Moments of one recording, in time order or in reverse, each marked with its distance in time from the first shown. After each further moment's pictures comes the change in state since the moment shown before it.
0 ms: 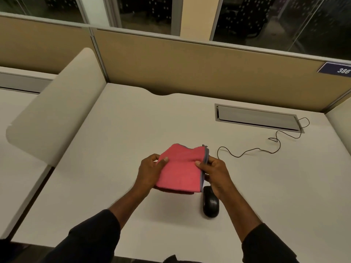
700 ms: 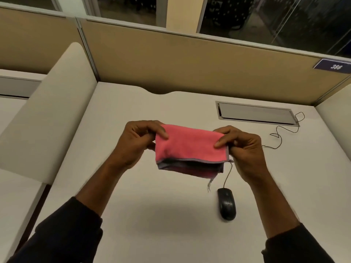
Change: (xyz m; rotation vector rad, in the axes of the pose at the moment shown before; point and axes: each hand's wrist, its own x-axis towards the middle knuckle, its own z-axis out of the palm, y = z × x) left_hand 0.063 0.098 -0.124 -0.420 -0.537 0.493; right_hand -0.011 -0.108 0.065 -0.161 -0.175 -0.671
